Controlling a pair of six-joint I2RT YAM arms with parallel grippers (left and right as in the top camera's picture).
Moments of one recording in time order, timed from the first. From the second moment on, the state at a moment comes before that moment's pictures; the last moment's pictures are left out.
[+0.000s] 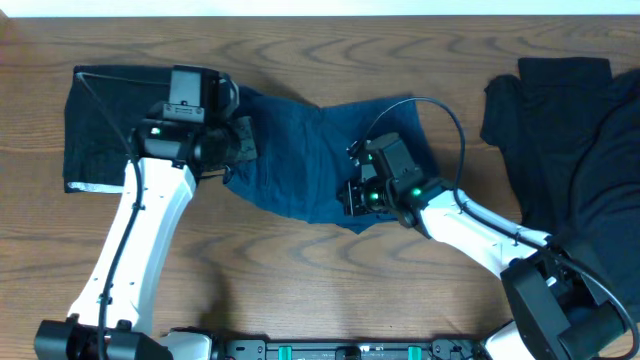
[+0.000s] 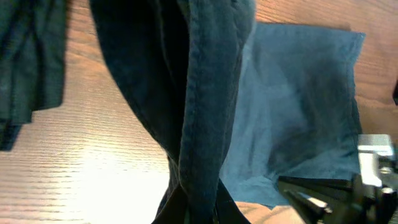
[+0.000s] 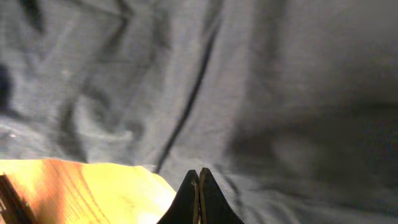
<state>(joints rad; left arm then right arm) -0.16 1.47 1.29 -0.90 0.22 -0.37 0.58 1.68 0.85 -0.11 -0.39 0.49</state>
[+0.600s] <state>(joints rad) -0.19 1.47 1.29 -0.85 0.23 -0.46 0.68 1.79 0.84 0.06 -0.25 0.60</state>
